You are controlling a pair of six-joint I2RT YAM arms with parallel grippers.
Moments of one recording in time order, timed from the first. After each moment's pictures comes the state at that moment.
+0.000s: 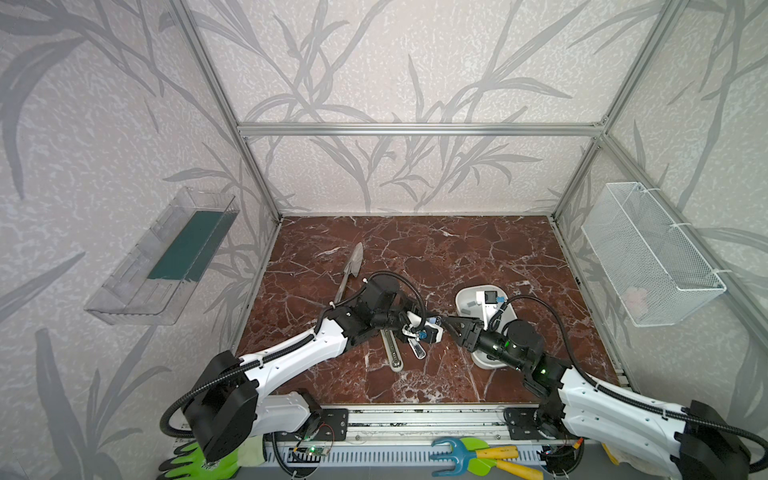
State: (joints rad) left arm -0.76 1.26 0.77 -0.06 0.55 1.15; right arm 0.83 0.86 0.24 0.47 -0.14 0.90
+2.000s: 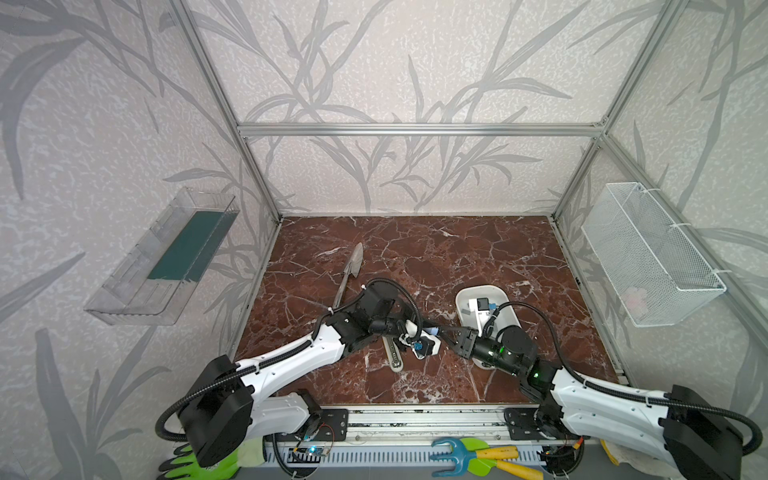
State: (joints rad) left arm -0.79 1.23 0.72 -0.03 0.64 1.18; right arm 0.88 0.94 0.19 0.63 -0.16 1.03
